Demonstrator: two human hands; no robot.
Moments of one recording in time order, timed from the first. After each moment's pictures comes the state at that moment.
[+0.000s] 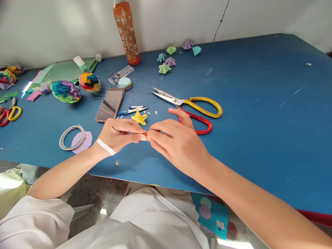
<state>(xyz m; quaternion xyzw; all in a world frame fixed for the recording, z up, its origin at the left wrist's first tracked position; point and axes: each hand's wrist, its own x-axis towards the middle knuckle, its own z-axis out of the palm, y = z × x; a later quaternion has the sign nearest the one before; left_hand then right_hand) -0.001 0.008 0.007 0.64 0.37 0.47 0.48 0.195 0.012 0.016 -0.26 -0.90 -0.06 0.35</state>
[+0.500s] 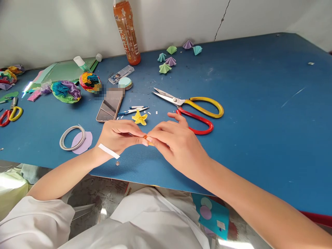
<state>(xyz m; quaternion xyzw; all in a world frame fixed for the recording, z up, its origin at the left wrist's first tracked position) 0.002 0.005 0.004 0.69 0.35 0.50 0.39 0.194 0.009 0.015 -0.29 -0.88 0.11 0.35</state>
